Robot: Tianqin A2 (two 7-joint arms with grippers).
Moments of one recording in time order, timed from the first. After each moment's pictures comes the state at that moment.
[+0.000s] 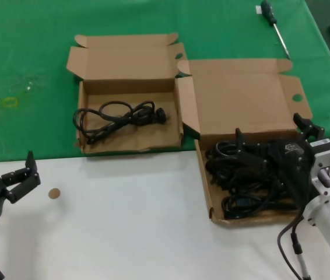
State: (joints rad) left arm 0.00 -0.30 1.60 -1.60 -1.80 0.00 0.00; right arm 0.03 0.30 -1.62 1.58 1.78 -0.02 -0.01
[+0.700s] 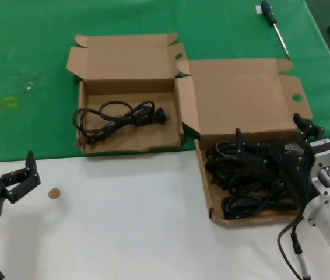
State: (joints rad) left arm 0.00 -0.30 1.60 -1.60 -1.80 0.00 0.00; right arm 0.03 0.30 -1.62 1.58 1.78 -0.02 -0.01
